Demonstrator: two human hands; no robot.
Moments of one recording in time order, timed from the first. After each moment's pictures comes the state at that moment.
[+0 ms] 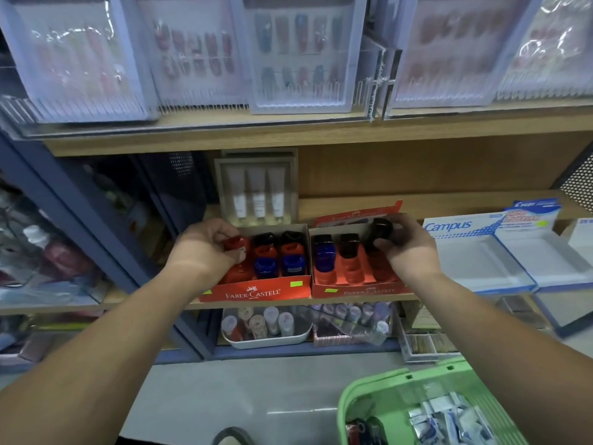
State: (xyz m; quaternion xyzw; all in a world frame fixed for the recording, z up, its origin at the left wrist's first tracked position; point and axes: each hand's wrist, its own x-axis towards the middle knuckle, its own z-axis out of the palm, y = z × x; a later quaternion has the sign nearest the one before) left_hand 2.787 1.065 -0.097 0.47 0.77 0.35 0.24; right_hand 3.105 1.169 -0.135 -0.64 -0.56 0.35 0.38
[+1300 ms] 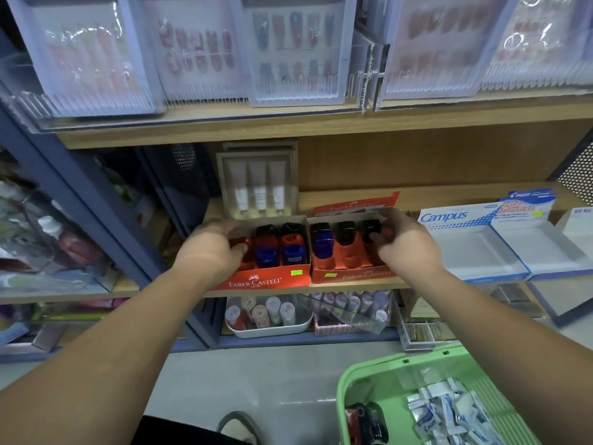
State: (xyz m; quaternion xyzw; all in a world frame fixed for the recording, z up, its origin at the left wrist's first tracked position) left_hand 2.794 1.057 -0.094 0.57 0.79 0.17 0.13; right_hand 3.113 1.148 -0.123 -0.64 -0.72 0.16 0.23
